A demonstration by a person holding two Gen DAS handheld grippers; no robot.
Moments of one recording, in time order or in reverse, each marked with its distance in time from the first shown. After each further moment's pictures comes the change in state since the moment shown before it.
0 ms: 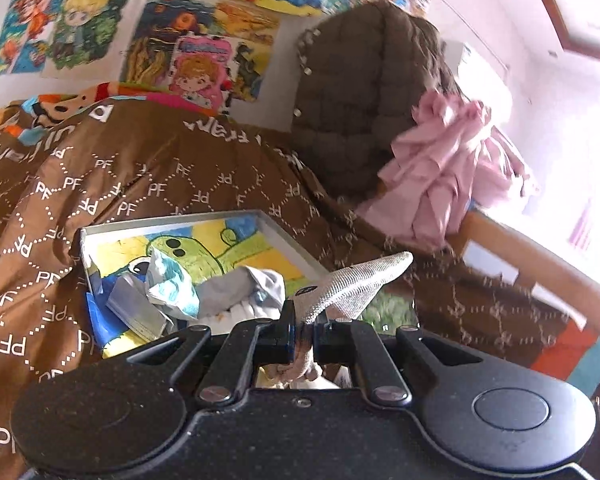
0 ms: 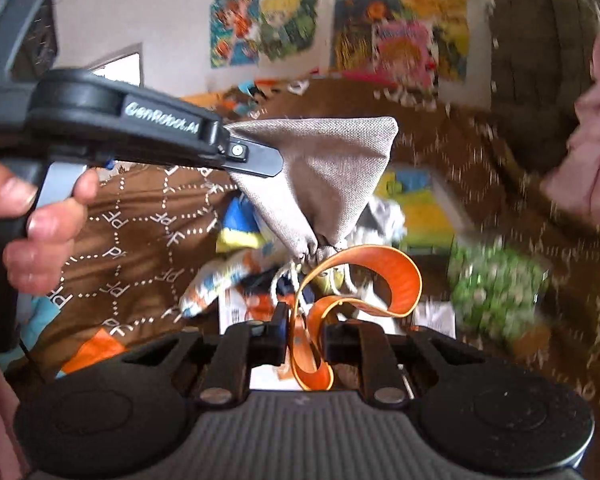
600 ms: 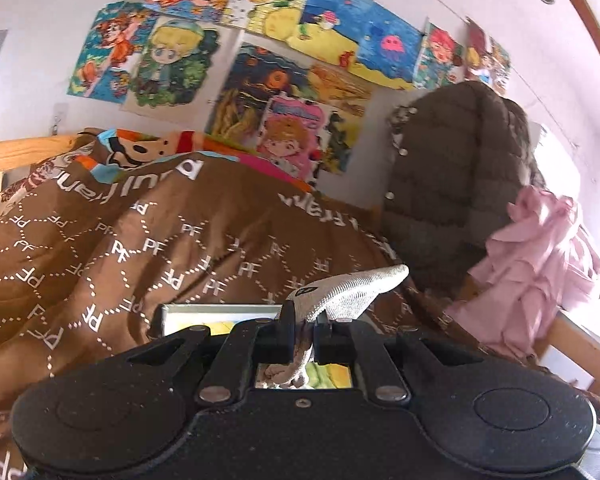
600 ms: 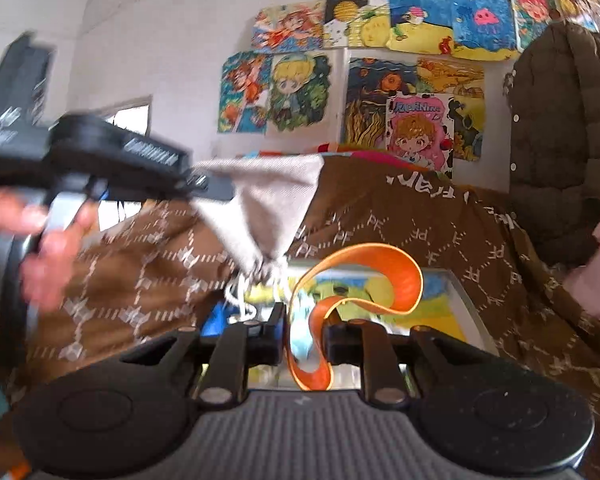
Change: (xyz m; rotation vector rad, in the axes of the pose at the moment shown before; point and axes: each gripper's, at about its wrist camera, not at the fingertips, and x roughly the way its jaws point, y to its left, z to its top) left arm 0.031 0.096 0.060 -0.118 -0.205 0.190; right arm 0.093 -0.010 0.076 -0.006 -0.206 0.014
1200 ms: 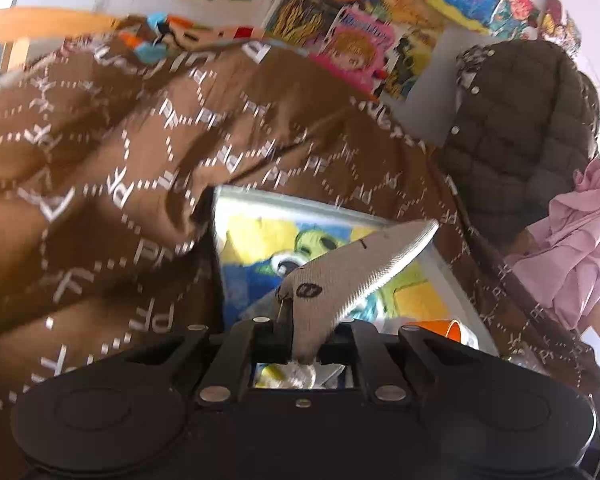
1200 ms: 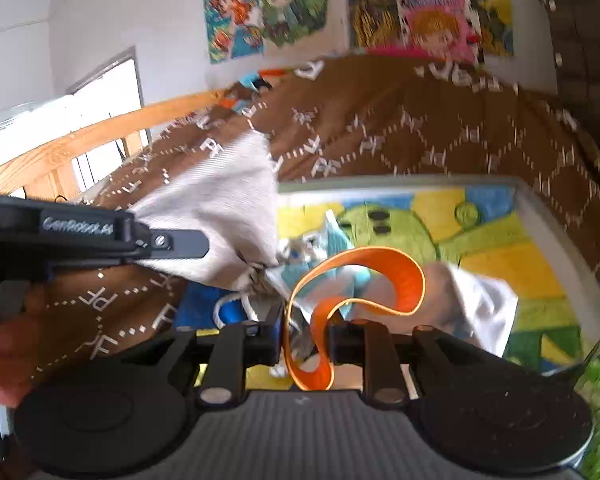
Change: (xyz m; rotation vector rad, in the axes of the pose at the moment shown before) left arm 0.067 0.075 -0.061 -0.161 0.251 0.059; right arm 0.121 -0.015 -0.032 0.121 0.269 0.099
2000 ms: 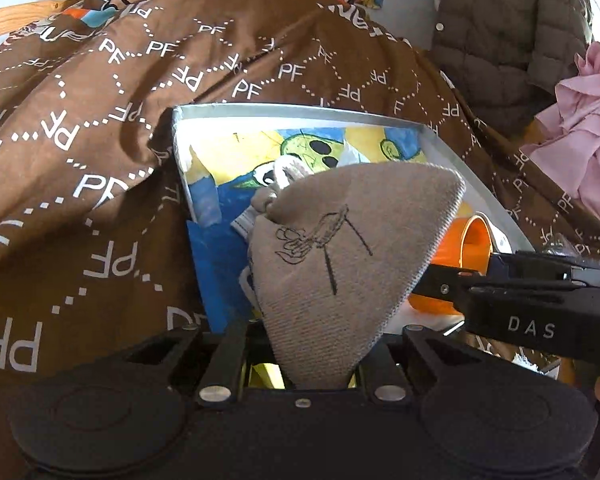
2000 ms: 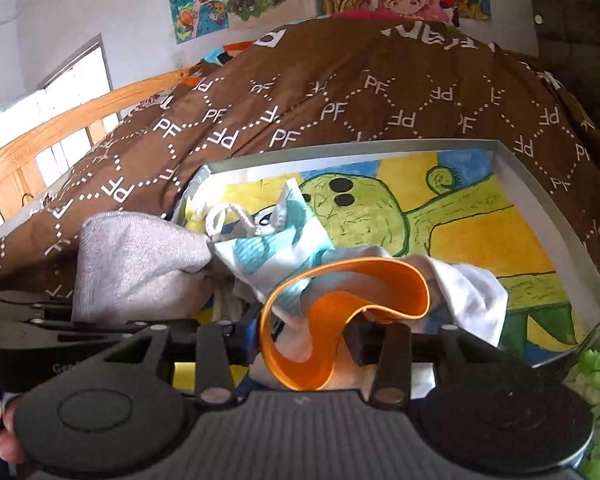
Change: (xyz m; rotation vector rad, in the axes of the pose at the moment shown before) left arm 0.044 -0.018 -0.033 0.196 0.203 0.038; right arm 0.018 -0.023 0.004 0.024 0.076 -0.044
